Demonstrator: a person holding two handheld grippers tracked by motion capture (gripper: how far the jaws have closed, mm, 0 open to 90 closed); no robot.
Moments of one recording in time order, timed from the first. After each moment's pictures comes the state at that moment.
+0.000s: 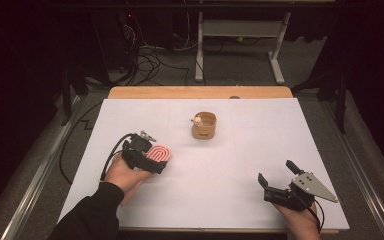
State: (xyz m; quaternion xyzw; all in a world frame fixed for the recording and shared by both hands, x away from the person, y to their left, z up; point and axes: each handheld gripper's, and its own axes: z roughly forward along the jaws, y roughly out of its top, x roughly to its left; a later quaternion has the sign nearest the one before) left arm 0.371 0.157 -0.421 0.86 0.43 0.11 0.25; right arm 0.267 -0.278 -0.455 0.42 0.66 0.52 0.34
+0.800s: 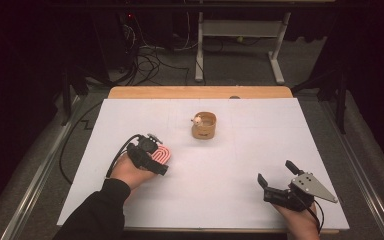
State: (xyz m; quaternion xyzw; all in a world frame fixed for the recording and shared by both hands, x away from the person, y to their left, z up) left arm 0.385 0.145 -0.438 0.87 0.45 0.08 0.17; right arm 0.266 -0.277 -0.456 0.42 0.66 0.52 0.34
